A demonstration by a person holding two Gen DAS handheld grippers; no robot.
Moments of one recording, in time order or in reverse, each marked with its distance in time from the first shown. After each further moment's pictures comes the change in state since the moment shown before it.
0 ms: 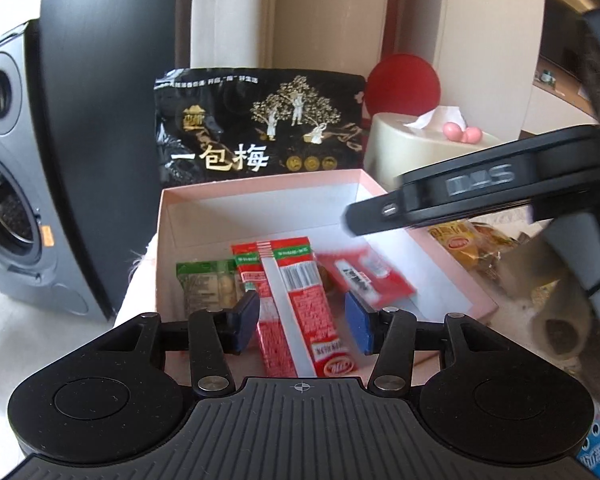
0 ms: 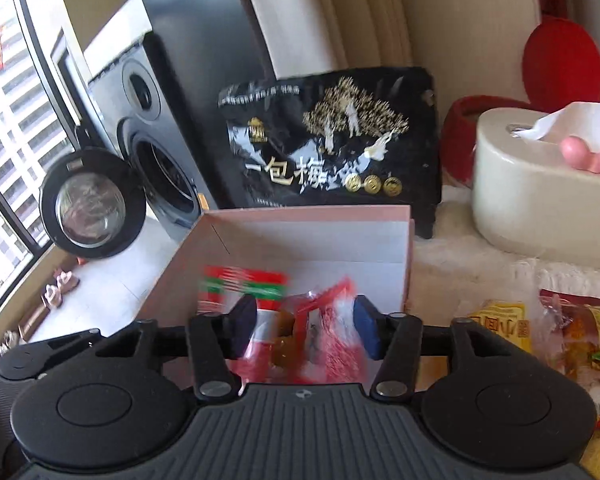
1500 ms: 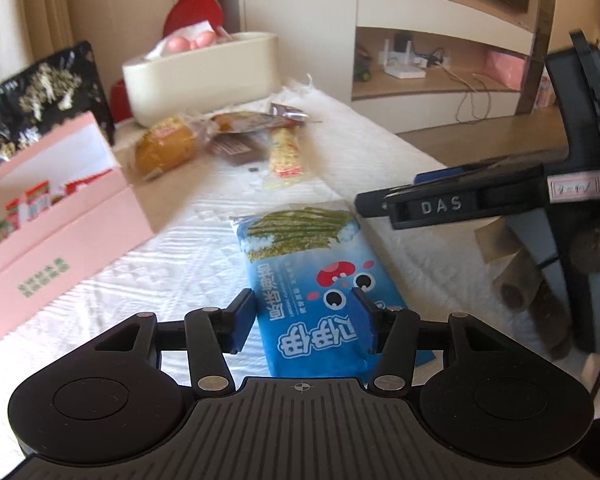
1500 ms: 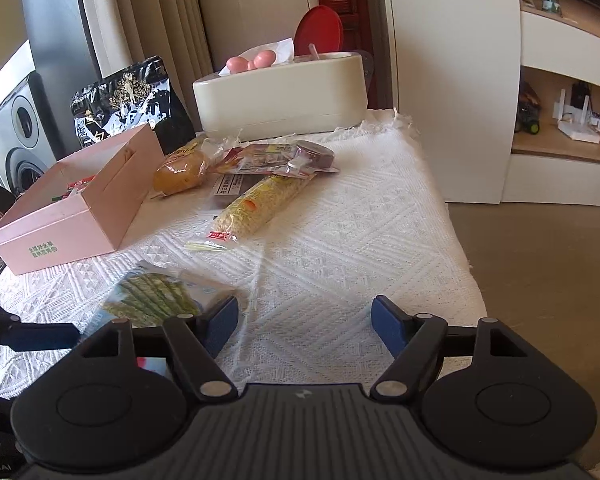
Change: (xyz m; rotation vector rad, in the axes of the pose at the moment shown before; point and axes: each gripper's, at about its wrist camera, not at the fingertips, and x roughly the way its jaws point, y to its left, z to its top) left arm -0.047 -0.175 -0.078 0.320 0.179 -0.279; right arm -0.156 -0.119 -0.191 0.178 -0.114 -0.368
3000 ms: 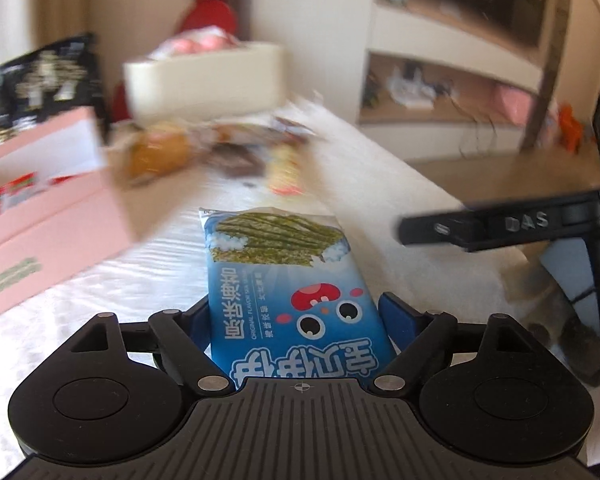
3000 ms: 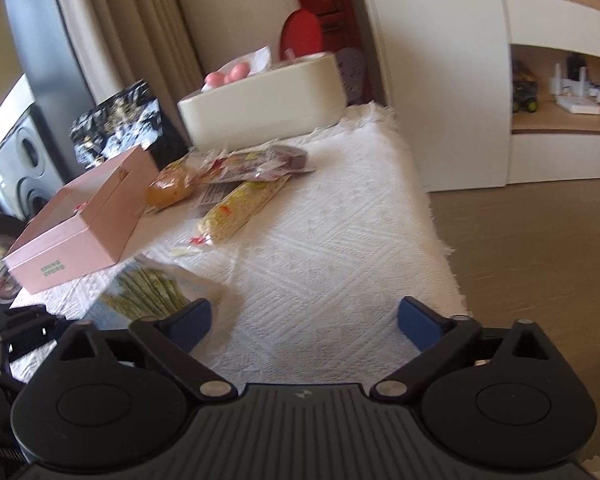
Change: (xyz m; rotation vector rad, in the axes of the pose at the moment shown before) left arm 0.015 0.008 -0.007 -0.094 -0.104 0.015; right arm -0.006 -0.038 -0.006 0.075 0.021 0.077
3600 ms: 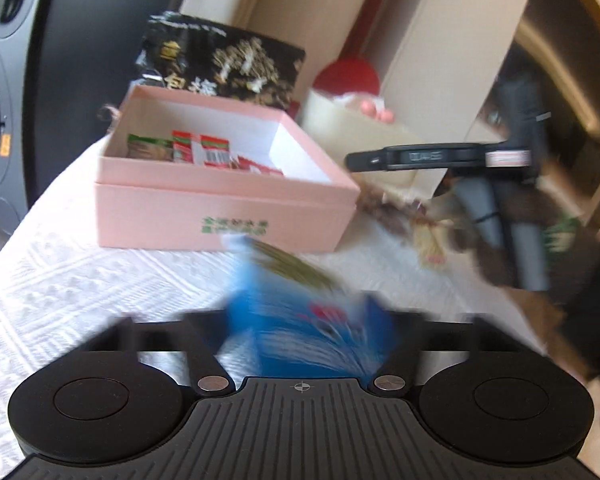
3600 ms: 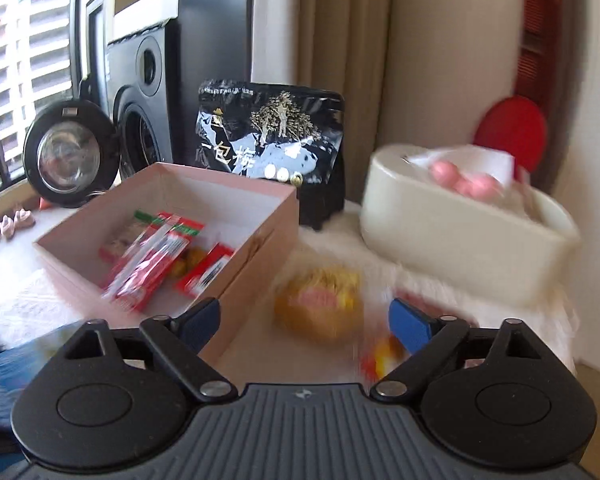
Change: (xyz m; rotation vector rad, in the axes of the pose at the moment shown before) left arm -0.083 0.127 -0.047 -0.400 -0.166 0.029; right arm 0.122 0.153 0.120 -0.510 -0.017 0.199
